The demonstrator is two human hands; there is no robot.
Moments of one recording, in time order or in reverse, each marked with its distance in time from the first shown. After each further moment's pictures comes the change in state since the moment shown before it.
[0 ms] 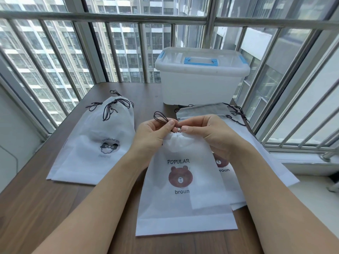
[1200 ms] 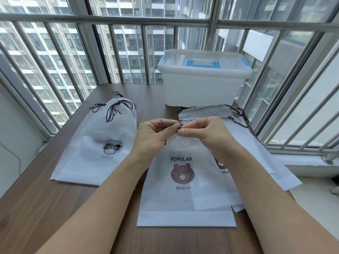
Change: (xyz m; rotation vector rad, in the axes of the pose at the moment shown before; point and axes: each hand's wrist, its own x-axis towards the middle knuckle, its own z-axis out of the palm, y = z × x) left_hand 0.000 -0.003 -0.005 -0.042 -0.031 0.116; right_hand -0.001 0.000 0.019 -0.109 0.168 -0.087
